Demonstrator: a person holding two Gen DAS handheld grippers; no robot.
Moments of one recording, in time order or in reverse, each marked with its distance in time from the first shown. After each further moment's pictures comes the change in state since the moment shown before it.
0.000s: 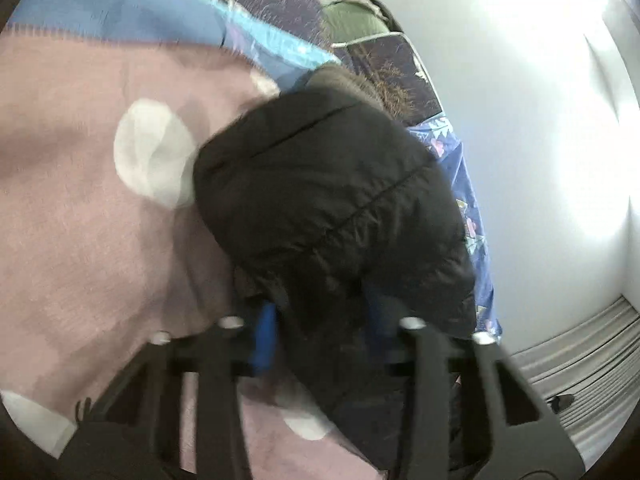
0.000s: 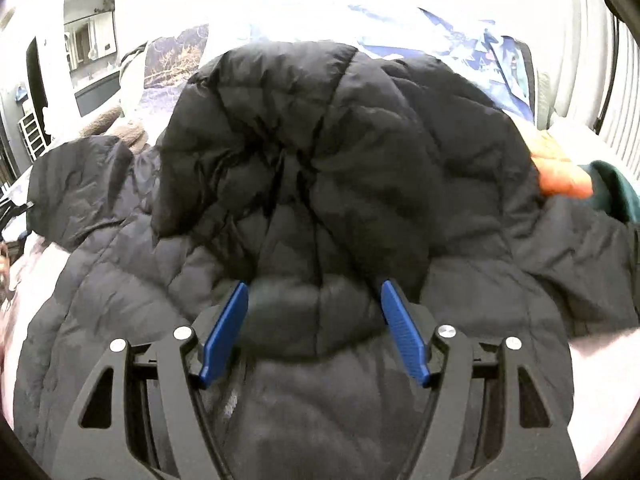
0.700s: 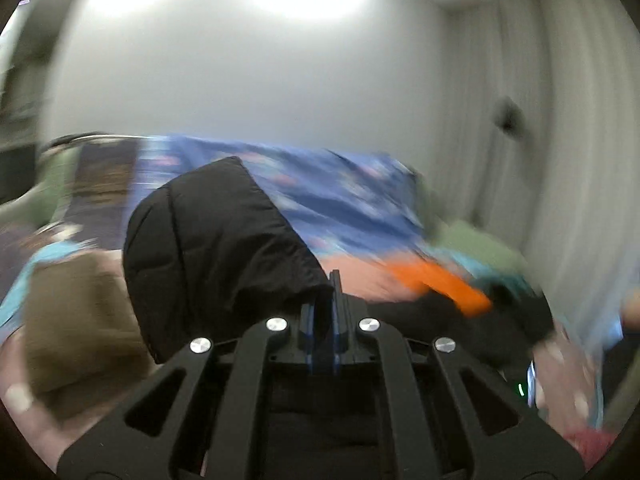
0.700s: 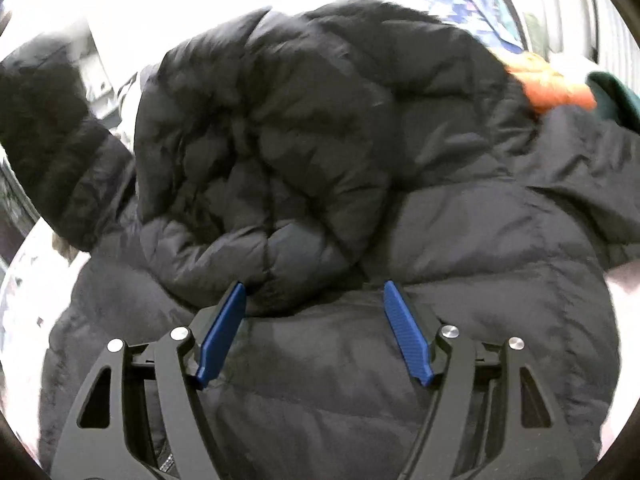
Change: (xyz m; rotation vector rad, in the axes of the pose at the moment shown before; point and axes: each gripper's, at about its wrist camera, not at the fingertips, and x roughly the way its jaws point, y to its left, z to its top) left arm -0.063 -0.372 -0.267 1.172 0.074 -0.365; right arm 0.003 -0.054 -0.030 0.241 0.003 0.132
